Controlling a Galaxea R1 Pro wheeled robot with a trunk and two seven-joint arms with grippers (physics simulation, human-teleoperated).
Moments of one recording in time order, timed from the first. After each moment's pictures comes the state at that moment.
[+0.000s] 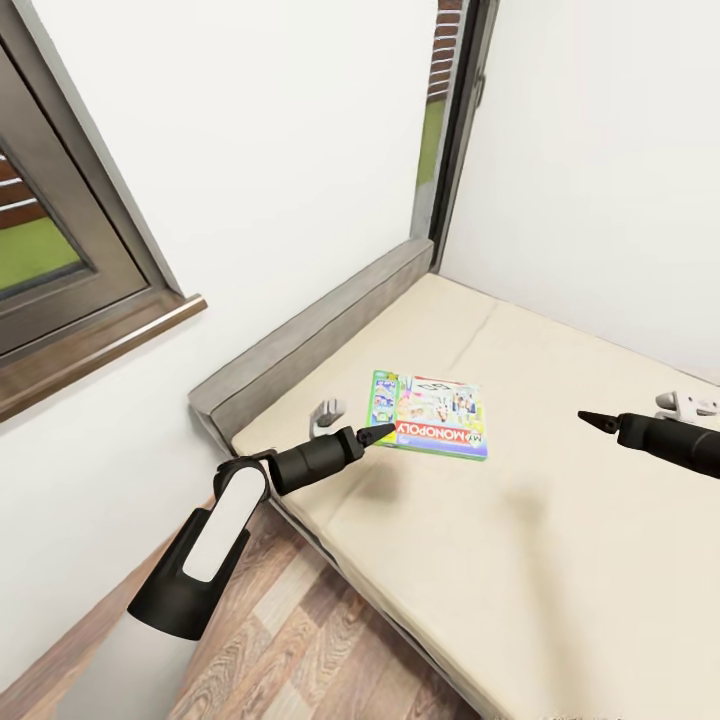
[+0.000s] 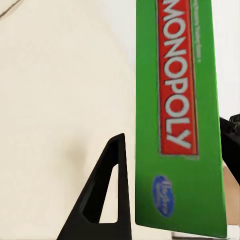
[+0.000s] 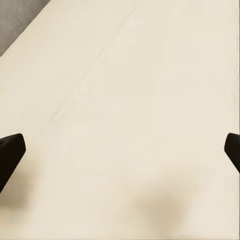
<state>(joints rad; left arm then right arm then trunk) -0.64 -0.04 -0.32 -1.42 1.06 0.74 -0.06 -0.53 -0.59 -0.24 -1.61 -0.74 0.97 0.13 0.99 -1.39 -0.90</state>
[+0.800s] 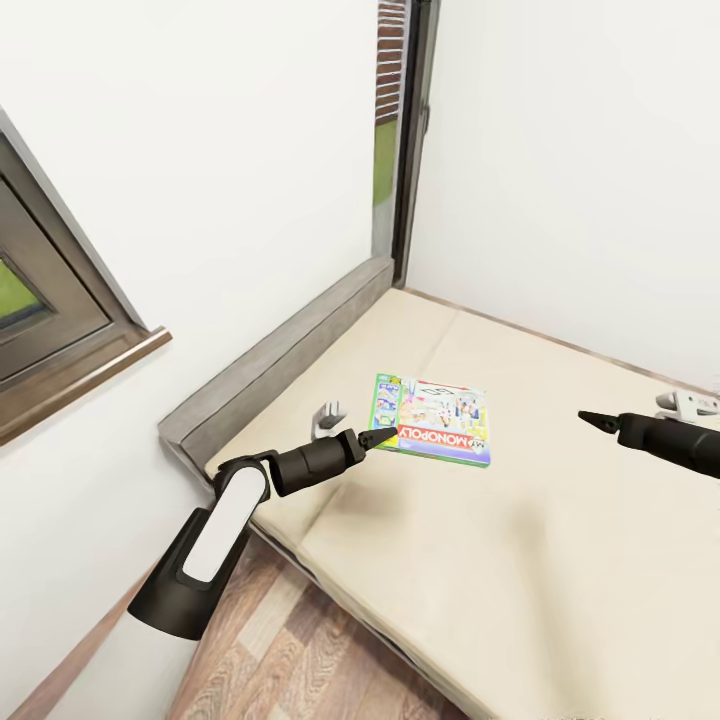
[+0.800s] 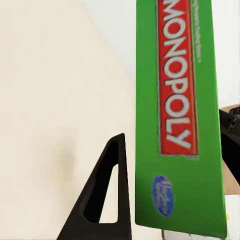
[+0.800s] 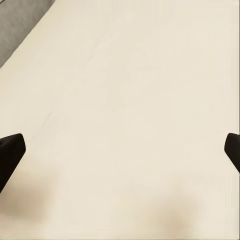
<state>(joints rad) -0.64 -0.04 -0.32 -1.42 1.06 0.77 -0.06 -0.53 -0.59 -0.24 -1.61 -0.75 0.97 0.14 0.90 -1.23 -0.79</state>
